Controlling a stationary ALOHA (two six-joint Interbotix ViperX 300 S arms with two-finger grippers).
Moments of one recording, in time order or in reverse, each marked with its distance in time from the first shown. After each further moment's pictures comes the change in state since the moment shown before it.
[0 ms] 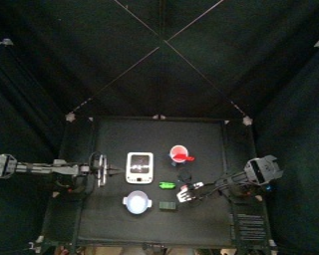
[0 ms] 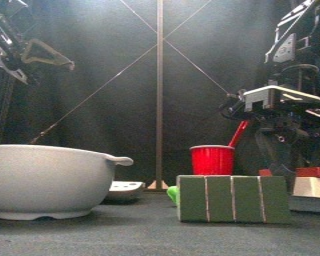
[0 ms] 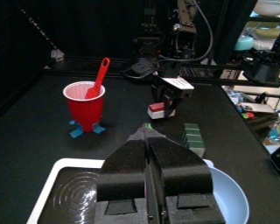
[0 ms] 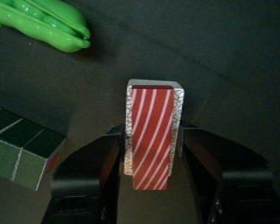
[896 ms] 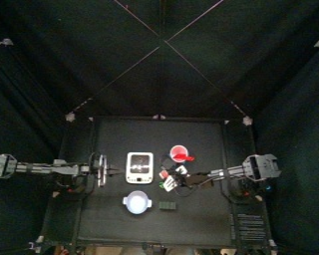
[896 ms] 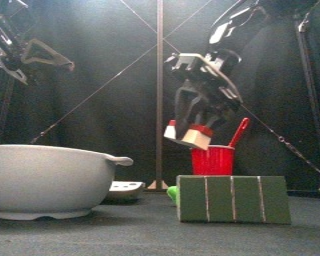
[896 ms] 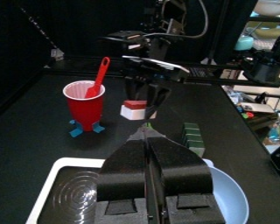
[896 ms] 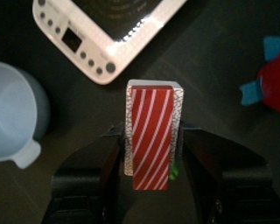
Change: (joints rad) left arm 0.000 0.000 0.002 -0.002 0.000 -0.002; right arm -0.206 0.026 -0.235 -0.245 -0.141 -0.334
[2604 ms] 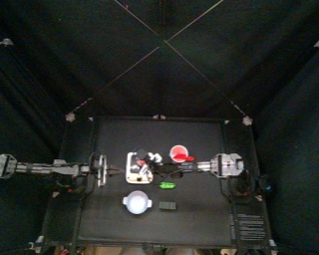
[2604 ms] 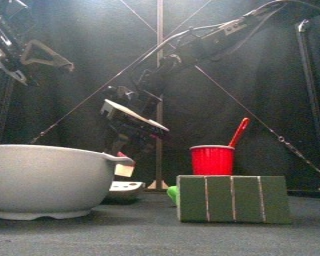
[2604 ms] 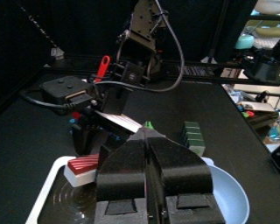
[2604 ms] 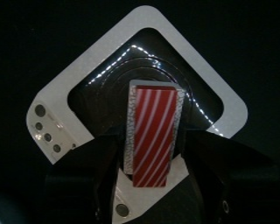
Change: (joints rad) left arm 0.002 0.000 0.003 0.000 0.000 0.003; right arm -0.140 0.414 -0.463 -0.025 -0.002 -0.244
